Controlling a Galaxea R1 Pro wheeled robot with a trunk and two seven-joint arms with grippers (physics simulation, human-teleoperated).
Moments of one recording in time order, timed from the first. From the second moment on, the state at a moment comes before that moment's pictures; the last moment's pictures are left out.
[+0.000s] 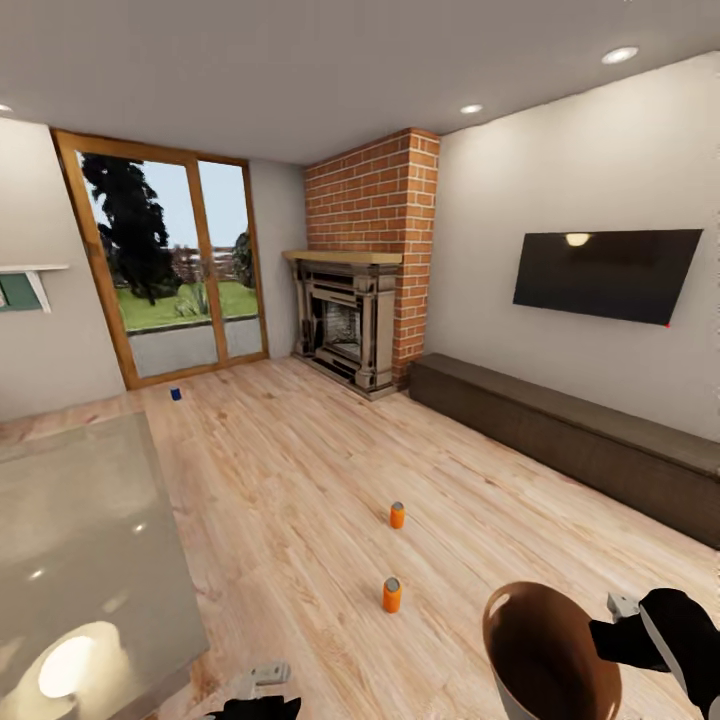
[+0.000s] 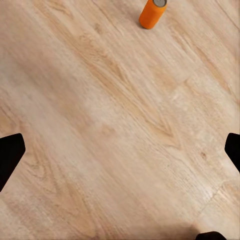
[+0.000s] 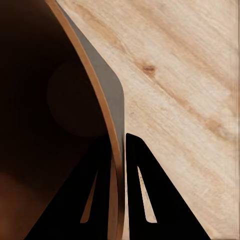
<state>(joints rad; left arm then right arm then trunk) -0.33 -0.05 -0.02 -0.43 0.10 0.15 -0.16 -0.50 -0.37 -0.19 -0.63 0.10 0.85 0.35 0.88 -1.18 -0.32</state>
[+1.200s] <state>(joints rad) -0.33 -0.05 -0.02 -0.42 0.10 0.13 -0.16 -0.50 -0.37 -0.19 -0.63 0.09 0.85 0.35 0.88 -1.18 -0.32</state>
